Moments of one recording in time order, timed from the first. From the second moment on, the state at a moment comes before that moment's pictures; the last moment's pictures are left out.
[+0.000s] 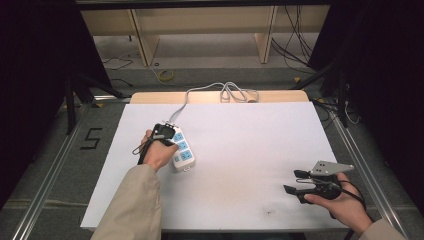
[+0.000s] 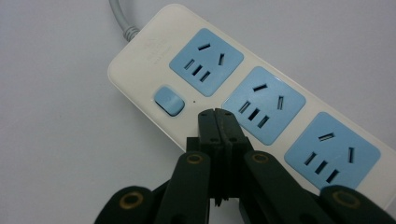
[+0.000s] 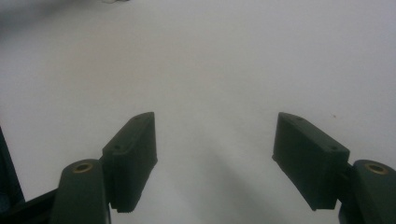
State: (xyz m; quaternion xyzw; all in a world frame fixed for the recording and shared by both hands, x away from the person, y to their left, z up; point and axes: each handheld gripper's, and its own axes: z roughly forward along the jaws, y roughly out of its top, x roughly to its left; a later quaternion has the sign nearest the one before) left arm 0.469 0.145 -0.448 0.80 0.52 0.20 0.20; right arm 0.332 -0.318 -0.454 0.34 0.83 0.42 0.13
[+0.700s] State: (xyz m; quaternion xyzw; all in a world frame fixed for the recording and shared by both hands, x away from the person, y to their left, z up) left arm 0.470 0.148 -0.449 0.80 0.52 0.20 0.21; right arm 0.332 -0.318 -0.454 0.34 0.83 0.42 0.13
